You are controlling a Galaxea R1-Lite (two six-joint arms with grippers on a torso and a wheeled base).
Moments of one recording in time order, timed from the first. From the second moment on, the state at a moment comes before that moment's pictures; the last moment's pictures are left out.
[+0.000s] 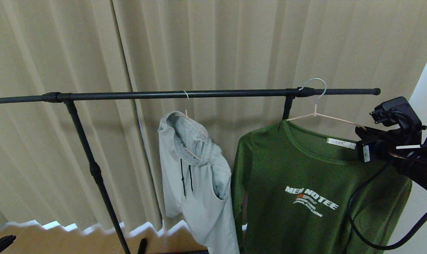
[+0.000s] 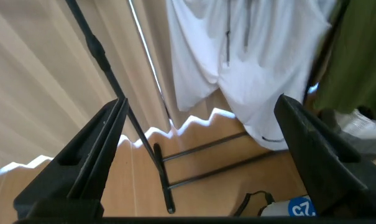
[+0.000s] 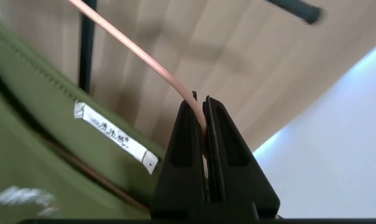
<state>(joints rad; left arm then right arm) -0.16 0.54 -0.12 -0.15 -0.01 0.16 0.08 1.56 -0.56 -0.86 -0.17 -0.32</state>
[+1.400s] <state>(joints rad) -0.11 0.42 -0.08 -0.14 0.00 0.28 0.37 1.73 -0.65 -0.85 -0.34 -0.37</state>
